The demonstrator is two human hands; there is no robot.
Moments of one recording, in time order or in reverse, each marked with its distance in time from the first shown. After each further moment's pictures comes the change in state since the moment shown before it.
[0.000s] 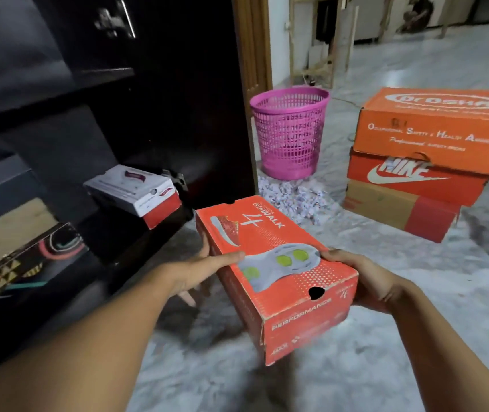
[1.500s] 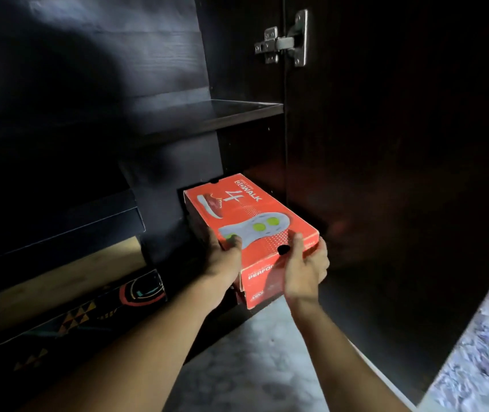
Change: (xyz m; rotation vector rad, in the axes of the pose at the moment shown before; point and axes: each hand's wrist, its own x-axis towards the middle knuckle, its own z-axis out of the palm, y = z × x) left_hand 0.180 -0.022 -0.231 -0.817 0.870 0.080; right_hand 0.365 -0.139 0.261 -0.031 0.497 -0.454
